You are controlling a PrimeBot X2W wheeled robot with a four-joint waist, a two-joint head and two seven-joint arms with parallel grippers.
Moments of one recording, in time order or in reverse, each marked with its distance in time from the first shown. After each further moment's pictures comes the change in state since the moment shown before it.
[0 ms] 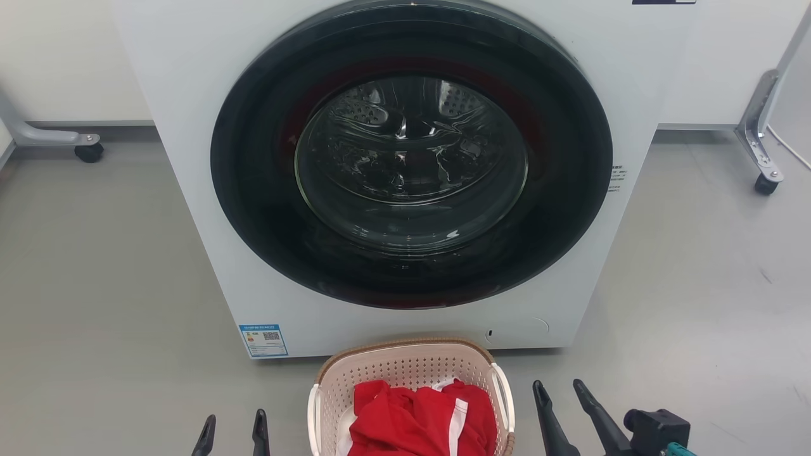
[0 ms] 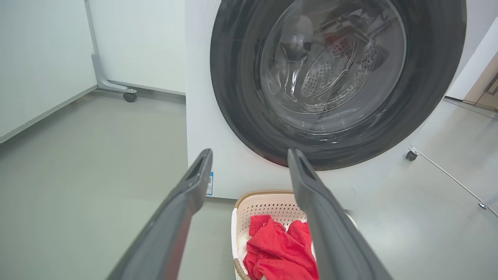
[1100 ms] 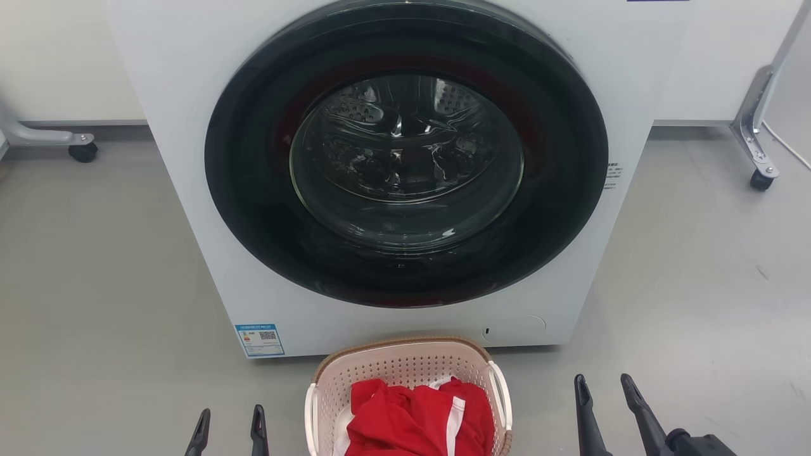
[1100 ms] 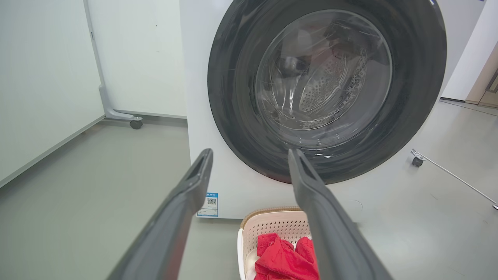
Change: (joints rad) left arm 0.055 -0.035 0.049 -0.113 0.133 0.000 0.000; right arm 0.181 0.077 -0.260 -0.221 -0.296 -0.003 -0.004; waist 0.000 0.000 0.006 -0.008
